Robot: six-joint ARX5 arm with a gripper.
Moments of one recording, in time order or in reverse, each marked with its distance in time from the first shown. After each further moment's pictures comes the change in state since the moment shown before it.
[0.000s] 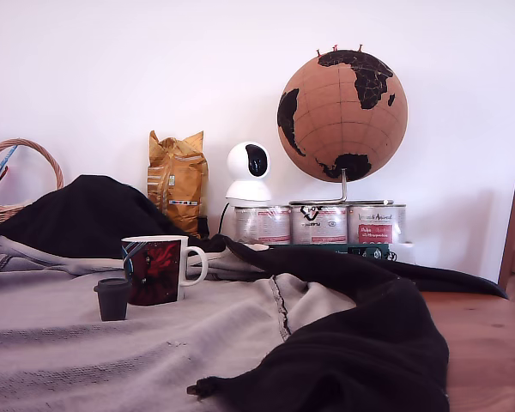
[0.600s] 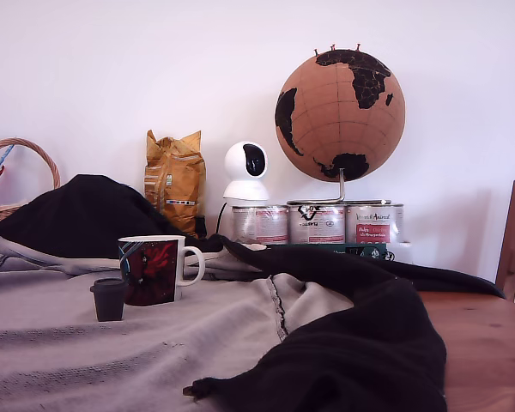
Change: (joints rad) arm 0.010 -0.005 -0.013 0.181 0.265 -0.177
